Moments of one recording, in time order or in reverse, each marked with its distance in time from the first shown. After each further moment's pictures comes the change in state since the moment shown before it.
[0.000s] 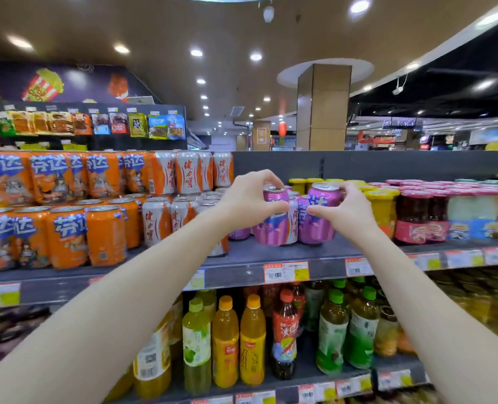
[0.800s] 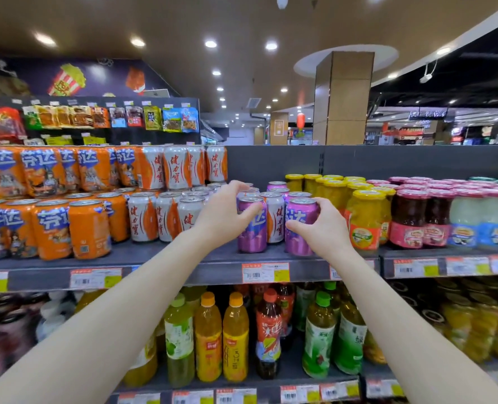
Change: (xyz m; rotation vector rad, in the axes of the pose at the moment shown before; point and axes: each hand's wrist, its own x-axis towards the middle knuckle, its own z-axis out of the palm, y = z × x) left_hand -0.005 -0.013 0.046 0.047 0.165 -0.165; right_hand -0.006 0.033 0.013 -0.054 -0.104 -0.025
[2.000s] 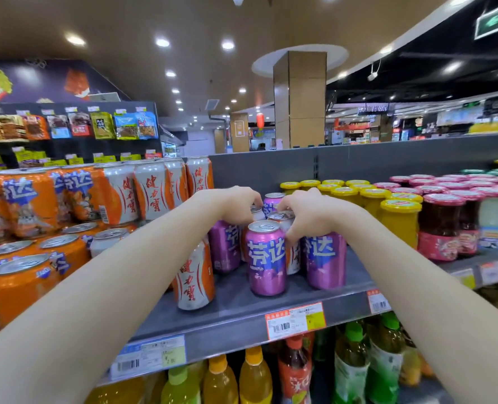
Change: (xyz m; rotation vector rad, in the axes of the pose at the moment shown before) left_hand 0.152 -0.041 0.013 0.446 -0.696 0.183; right_hand 0.098 -0.072 0.031 -0.822 -0.557 -0.082
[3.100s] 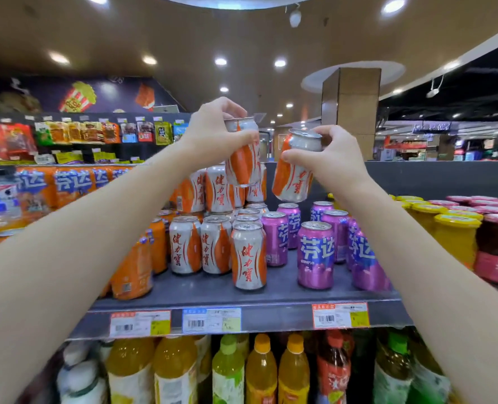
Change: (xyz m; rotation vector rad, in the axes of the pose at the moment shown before) left_hand -0.150 -0.051 -0.096 -0.523 0.877 -0.107; right_hand -0.030 -0.087 -0.050 1.060 0.693 -0.194
